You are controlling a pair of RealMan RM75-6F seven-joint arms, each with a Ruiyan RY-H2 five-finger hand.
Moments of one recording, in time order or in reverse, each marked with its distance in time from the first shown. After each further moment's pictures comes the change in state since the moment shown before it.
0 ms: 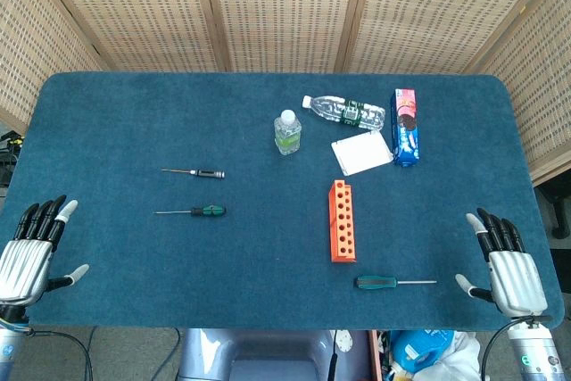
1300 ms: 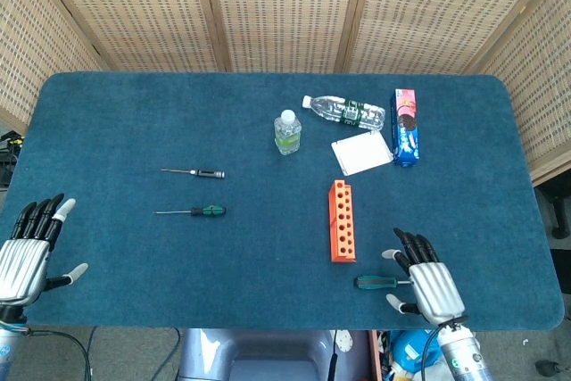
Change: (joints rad) left arm 0.002 0.010 -0.002 -0.012 0.005 0.009 -0.015; right arm 0.058 -0.212 -0.050 -0.100 -0.007 -0.154 -0.194
